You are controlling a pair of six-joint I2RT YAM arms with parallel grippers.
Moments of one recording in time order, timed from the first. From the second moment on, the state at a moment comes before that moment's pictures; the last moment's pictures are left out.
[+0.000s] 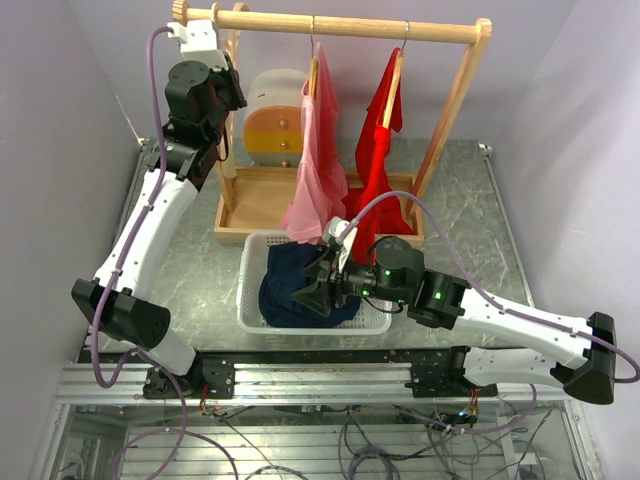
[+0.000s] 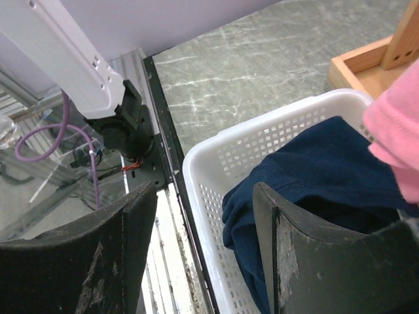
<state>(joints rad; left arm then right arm) -0.34 1.58 1.84 -0.18 -0.28 -0.13 1.13 1.08 0.90 -0.01 -0.17 0.18</state>
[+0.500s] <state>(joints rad) -0.34 1.49 1.75 -0.24 -0.26 -0.13 1.13 1.05 0.93 -0.09 -0.02 0.14</state>
